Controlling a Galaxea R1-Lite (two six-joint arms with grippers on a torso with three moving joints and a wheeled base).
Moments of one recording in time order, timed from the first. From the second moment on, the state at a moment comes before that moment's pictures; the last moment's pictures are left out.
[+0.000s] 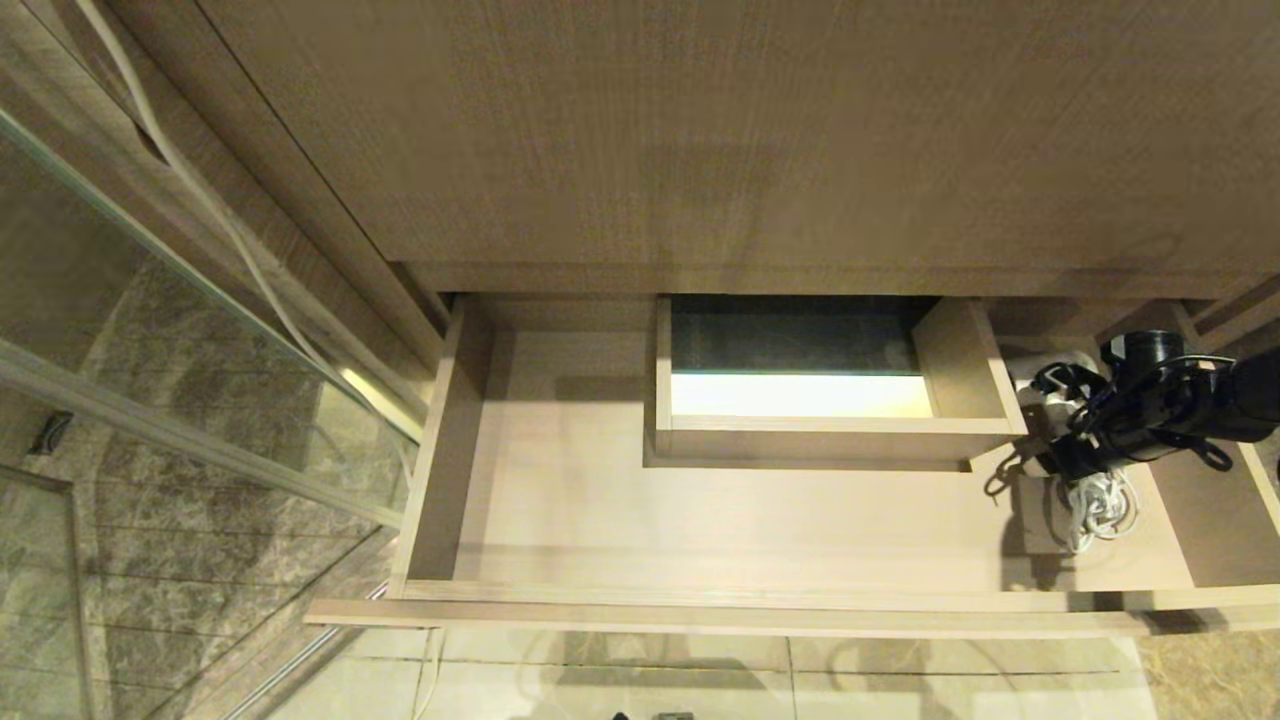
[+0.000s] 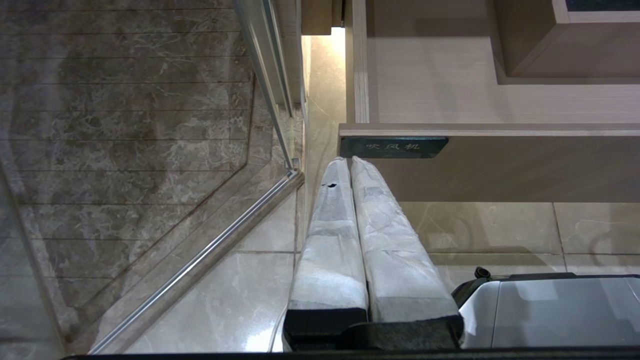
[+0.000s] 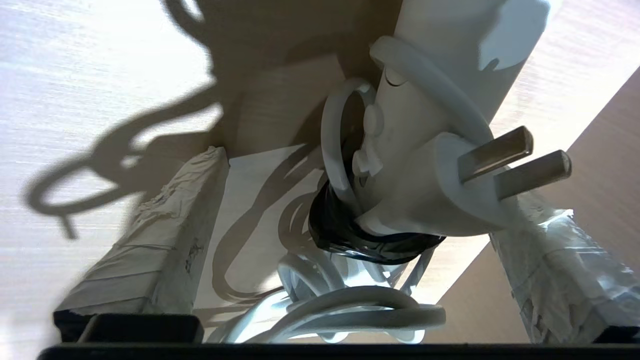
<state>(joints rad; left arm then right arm) 0.00 0.00 0.00 0.00 0.00 0.00 -0.35 2.39 -1.63 0.08 -0.02 -0.56</state>
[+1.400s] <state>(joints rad) 0.00 0.00 0.00 0.00 0.00 0.00 -0.35 2.17 -1.61 0.24 -0.02 -0.73</state>
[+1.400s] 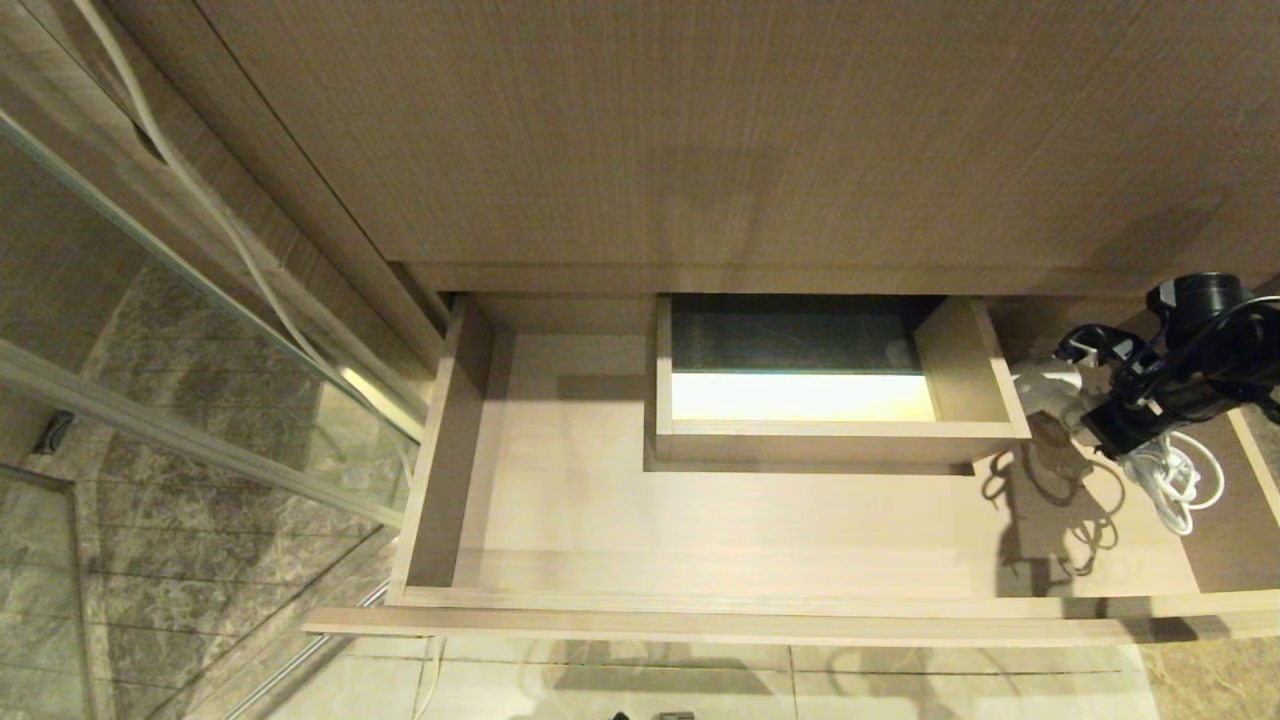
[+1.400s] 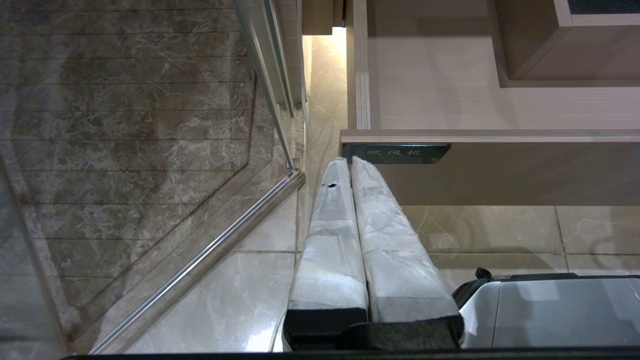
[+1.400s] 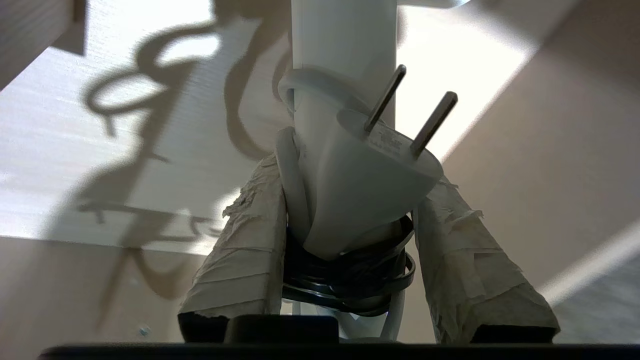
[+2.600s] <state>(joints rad) 0.00 0.00 0.00 0.00 0.00 0.00 -0.46 1.52 -1.32 0.45 -0.02 -1.13</state>
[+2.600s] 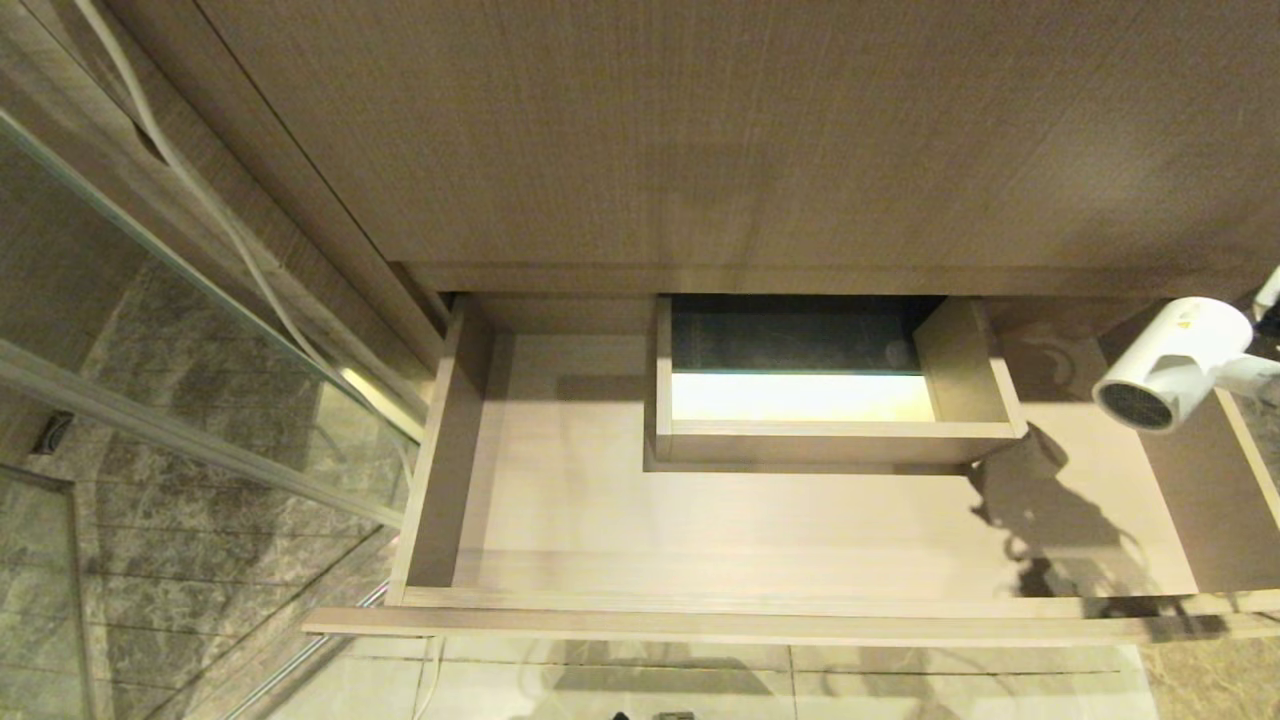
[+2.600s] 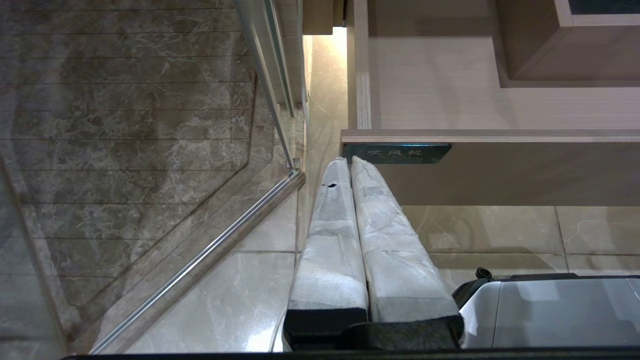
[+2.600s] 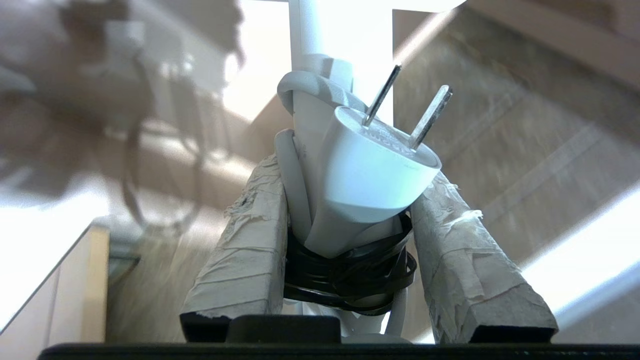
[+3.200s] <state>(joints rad) 0.00 0.00 0.00 0.00 0.00 0.00 -0.46 1.06 -1.42 0.61 0.04 -1.14</state>
